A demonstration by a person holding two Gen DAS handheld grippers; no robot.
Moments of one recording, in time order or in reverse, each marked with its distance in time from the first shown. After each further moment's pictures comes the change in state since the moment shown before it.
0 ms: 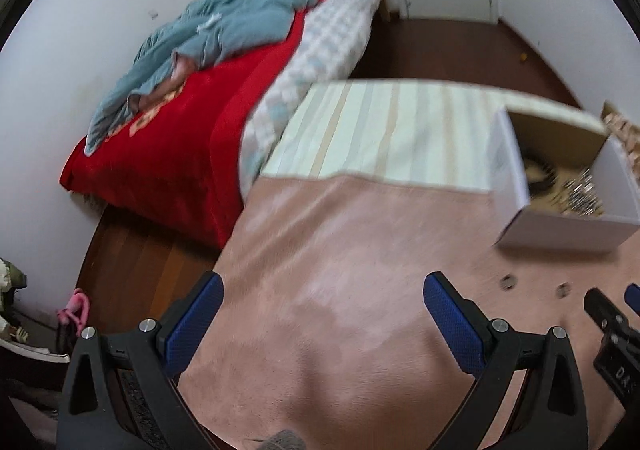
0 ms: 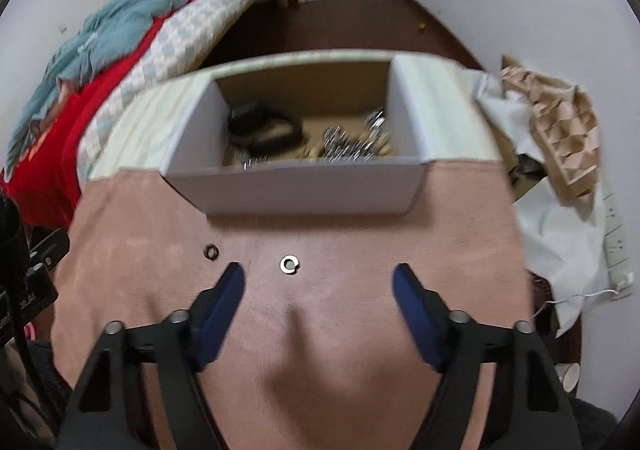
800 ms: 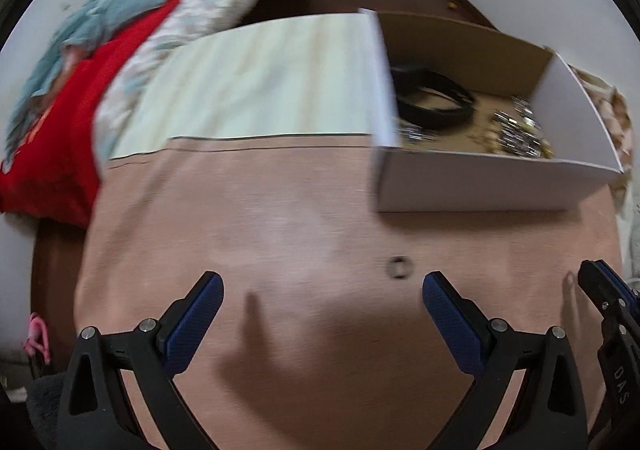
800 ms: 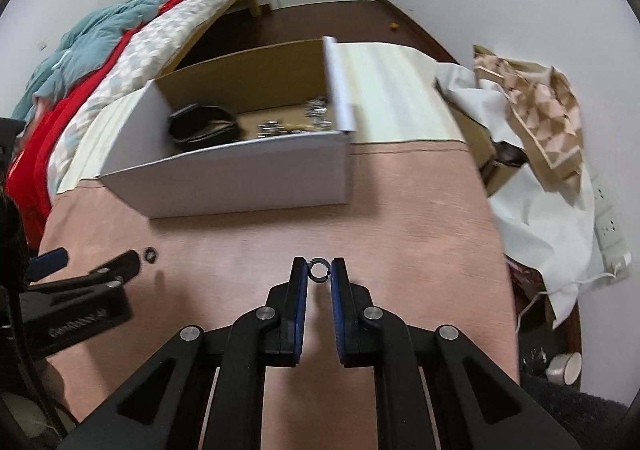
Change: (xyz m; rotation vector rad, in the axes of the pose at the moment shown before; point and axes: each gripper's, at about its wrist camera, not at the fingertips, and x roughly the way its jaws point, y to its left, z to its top) left arm 0.041 -0.103 -0.004 0.151 0.143 -0.279; right arm 0.008 -0.046 -0.014 0.081 -0.044 -0.071
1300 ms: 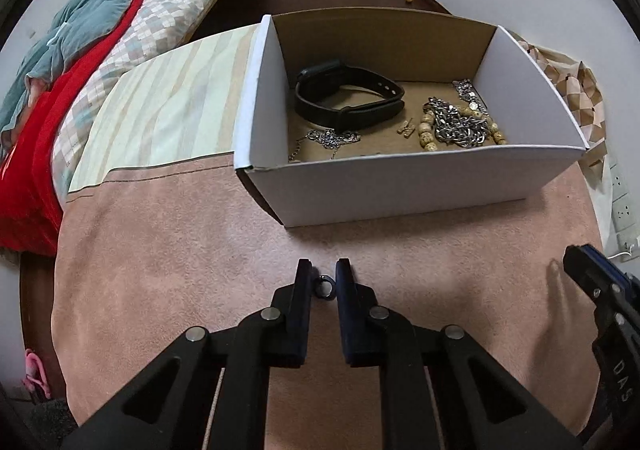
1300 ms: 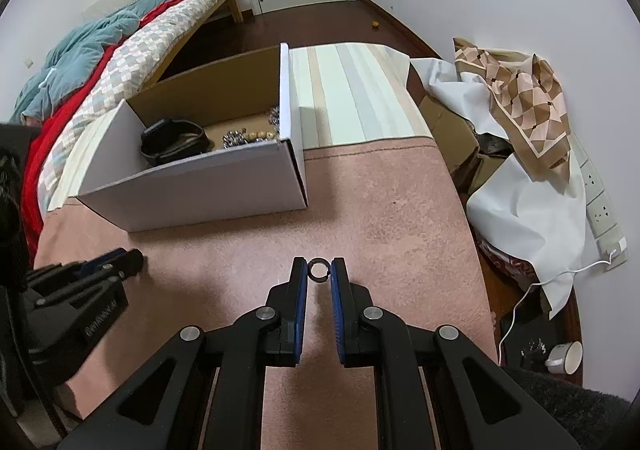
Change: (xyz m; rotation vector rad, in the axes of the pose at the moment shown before) left arm -0.002 -0.037 0.002 0.087 -0.025 -0.072; right arm -0.005 -0.025 0.005 0.047 -0.014 -0.013
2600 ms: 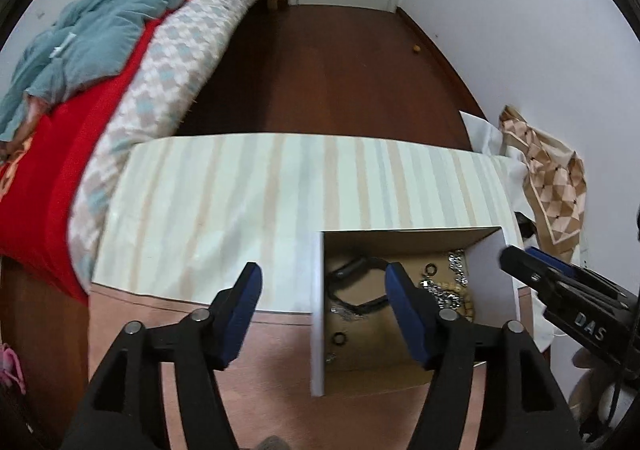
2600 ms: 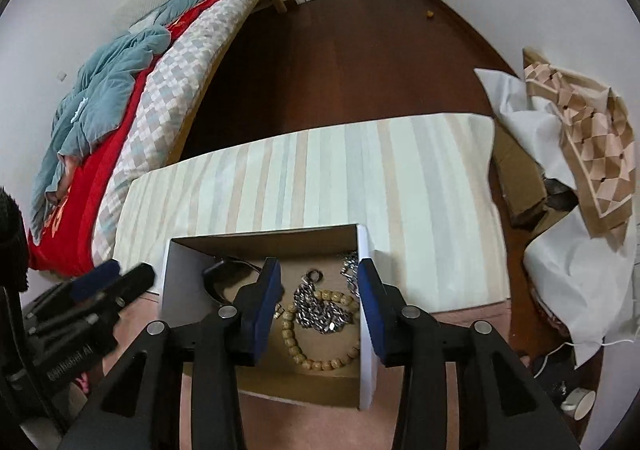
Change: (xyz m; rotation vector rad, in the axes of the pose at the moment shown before) left arm -0.056 0.061 0.122 -0.115 -0.084 -0.086; right arm 0.019 0.025 0.163 -0.009 0.094 0.210
